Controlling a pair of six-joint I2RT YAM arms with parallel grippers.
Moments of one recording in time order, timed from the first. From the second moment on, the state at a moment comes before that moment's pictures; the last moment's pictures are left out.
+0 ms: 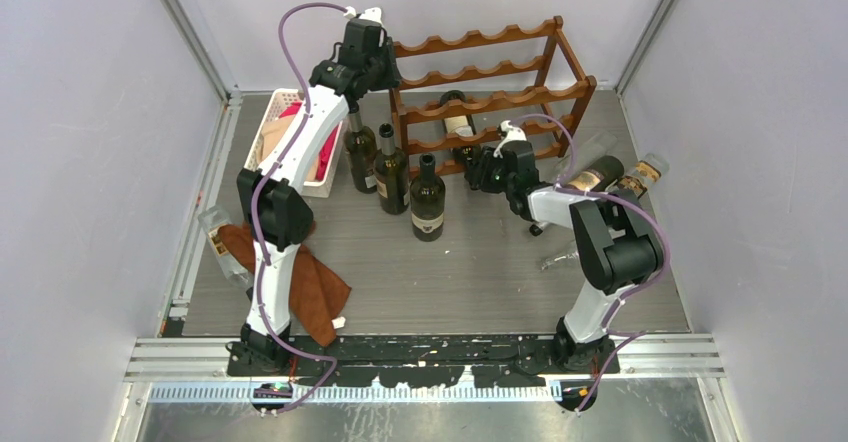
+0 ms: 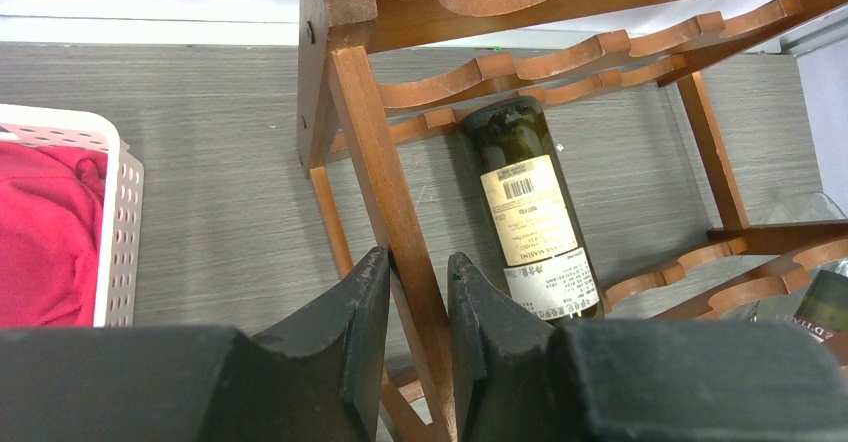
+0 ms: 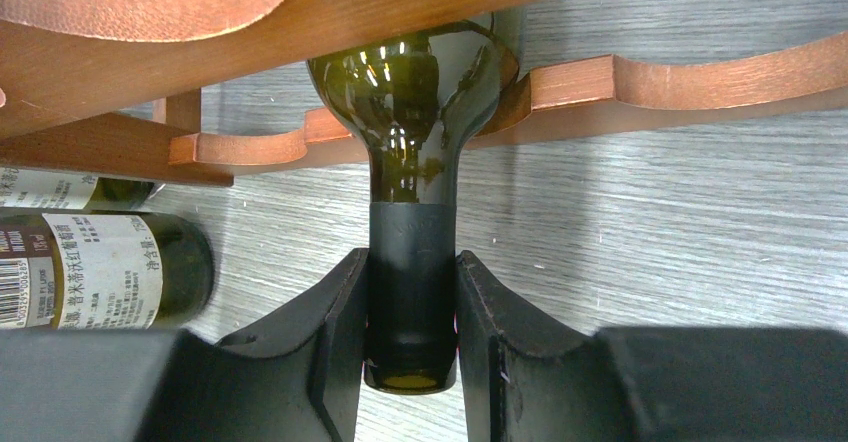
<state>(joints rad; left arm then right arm) -0.42 2.21 2.37 -0.66 -0.08 -0.40 0.30 1.73 0.86 0.35 -0.14 0.44</state>
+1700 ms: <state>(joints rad) -0.42 2.21 2.36 -0.64 -0.06 -0.38 0.36 1.86 0.86 0.58 0.07 0.32</state>
